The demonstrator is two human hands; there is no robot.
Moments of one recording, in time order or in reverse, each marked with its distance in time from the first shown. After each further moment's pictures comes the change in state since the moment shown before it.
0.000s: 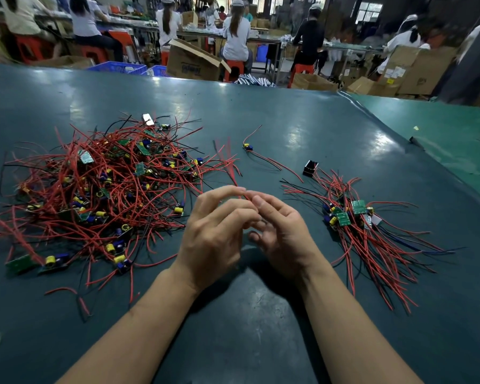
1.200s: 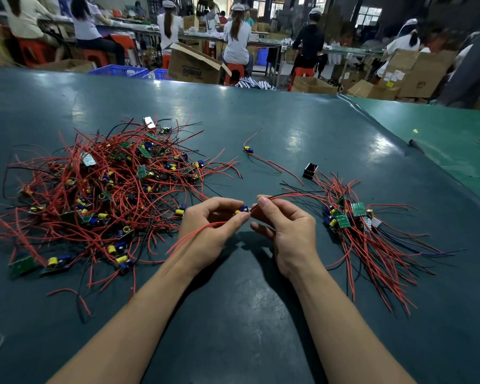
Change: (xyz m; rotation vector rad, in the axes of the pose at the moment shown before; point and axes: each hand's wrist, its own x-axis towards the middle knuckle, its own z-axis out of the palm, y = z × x) left_hand 0.005 -0.006 0.004 -0.592 -0.061 -0.997; right_hand 0.007 0.006 -0.004 -0.146 0.355 -0.189
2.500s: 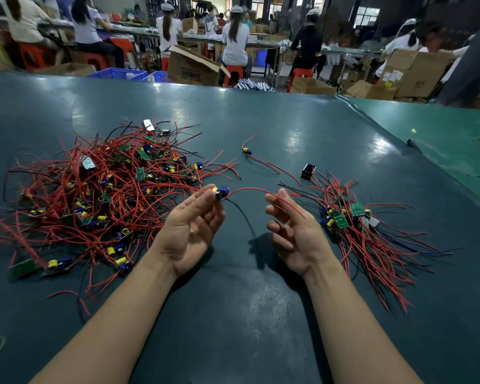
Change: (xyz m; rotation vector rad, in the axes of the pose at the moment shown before) left_hand 0.007 0.014 -0.021 -1.008 -0.083 -0.407; right_hand 0.004 -0.019 -0.017 0.123 -0.104 0.258
